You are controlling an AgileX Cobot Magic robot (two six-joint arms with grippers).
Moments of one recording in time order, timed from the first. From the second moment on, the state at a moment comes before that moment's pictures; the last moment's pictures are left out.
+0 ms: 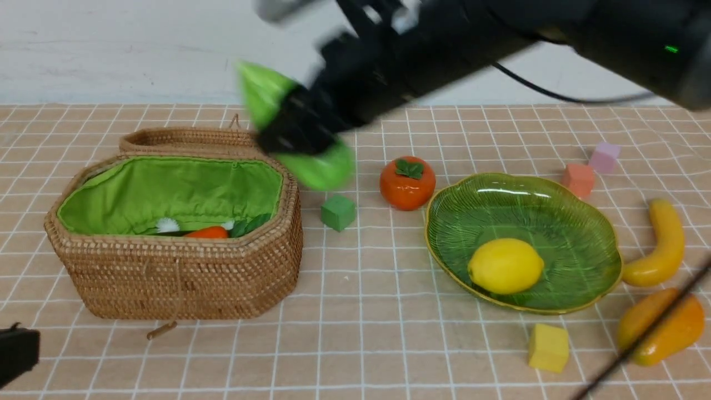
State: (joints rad) right arm 0.68 1.88 -1.93 0.66 0.80 -0.74; left arm -0.76 0.47 -0.68 0.37 0.88 -0.59
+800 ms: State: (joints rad) right arm 0.64 2.10 -2.42 0.31 1.11 -0.51; left arm -0.76 0.47 -0.68 0.35 0.84 -0.54
